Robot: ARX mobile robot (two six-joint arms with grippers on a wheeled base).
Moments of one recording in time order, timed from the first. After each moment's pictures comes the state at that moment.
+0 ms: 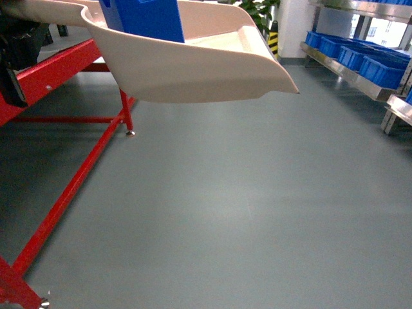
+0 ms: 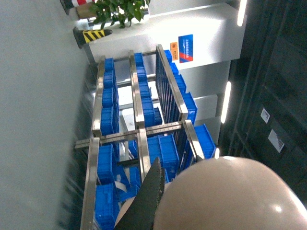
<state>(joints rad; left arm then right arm) -0.07 1.72 0.77 1.14 0.18 -1.46 0.79 0.48 0.43 -0.24 0.83 0.10</state>
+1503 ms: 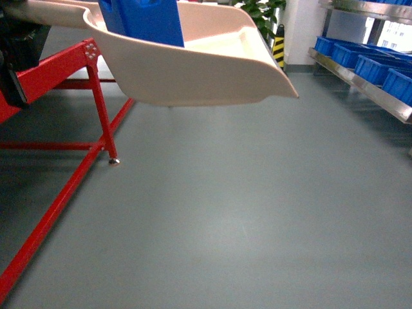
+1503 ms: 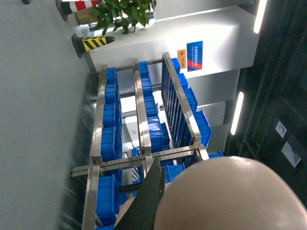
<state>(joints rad) -0.07 1.72 0.76 1.14 0.18 -1.46 0.79 0.48 0.43 -0.25 0.83 0.10</state>
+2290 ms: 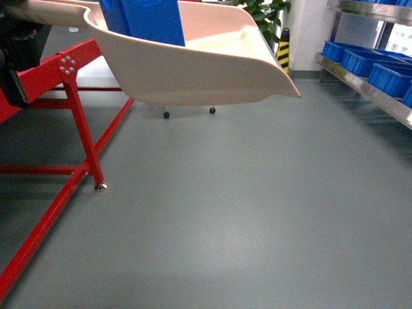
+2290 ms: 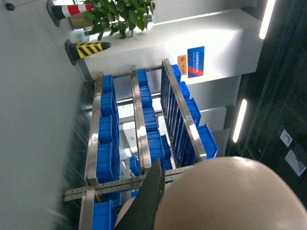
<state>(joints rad) -0.07 1.72 0.76 1.14 0.18 -1.46 0.79 0.48 0.43 -0.24 0.83 0.10</state>
